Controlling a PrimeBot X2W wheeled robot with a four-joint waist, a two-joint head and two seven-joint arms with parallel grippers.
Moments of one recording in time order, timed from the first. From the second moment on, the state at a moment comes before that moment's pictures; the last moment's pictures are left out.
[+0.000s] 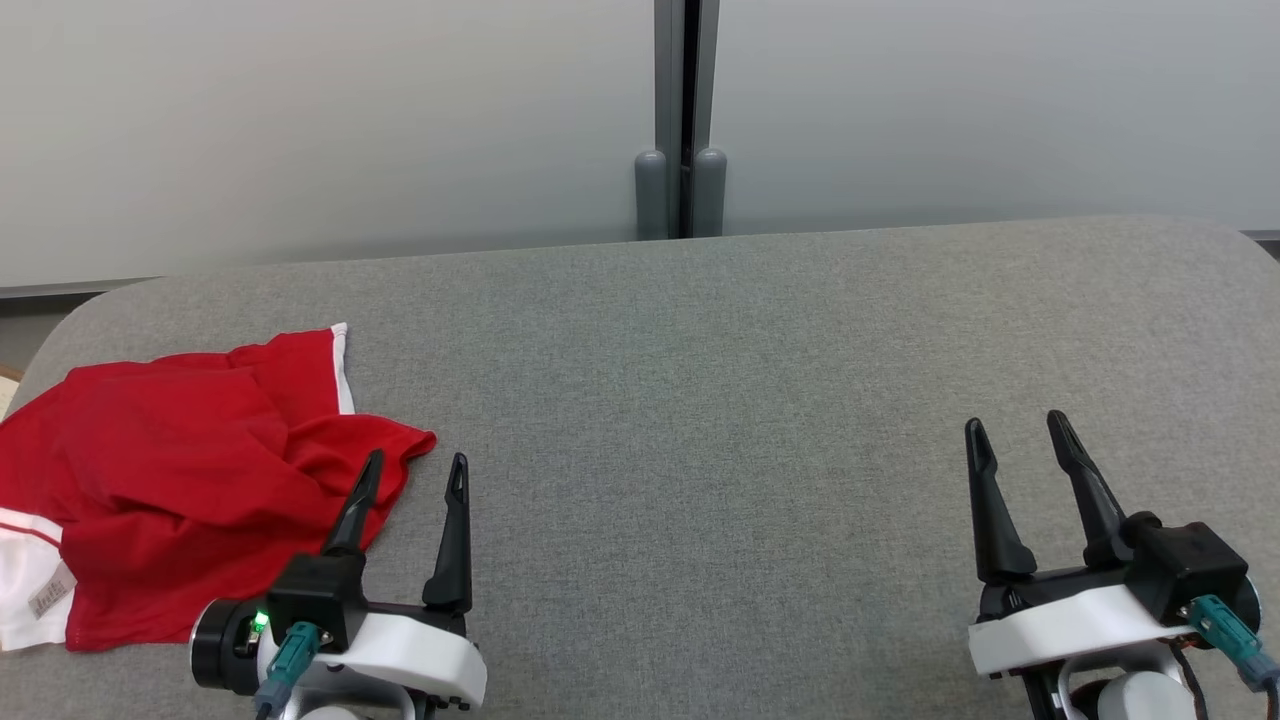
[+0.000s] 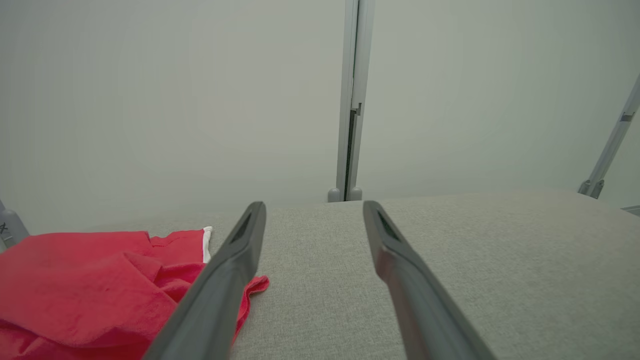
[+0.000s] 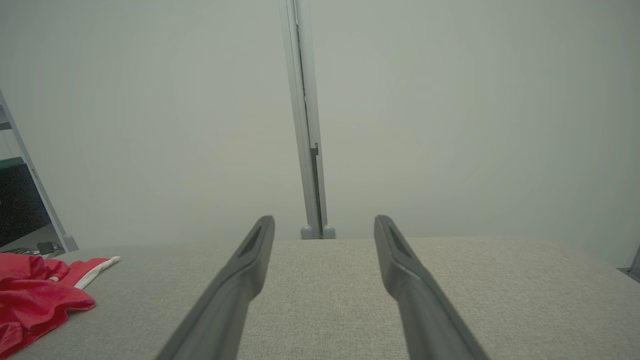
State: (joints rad) left arm -0.06 0.10 -0.24 0.14 -0.23 0.12 -0.20; right arm -0.08 -0.05 0.08 0.15 0.15 0.13 -0.20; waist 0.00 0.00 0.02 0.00
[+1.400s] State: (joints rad) left arm -0.05 0.05 -0.17 0.28 -0.19 0.03 -0.26; right arm -0.09 -0.05 0.13 0.31 0.25 0.13 -0.26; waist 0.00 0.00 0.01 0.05
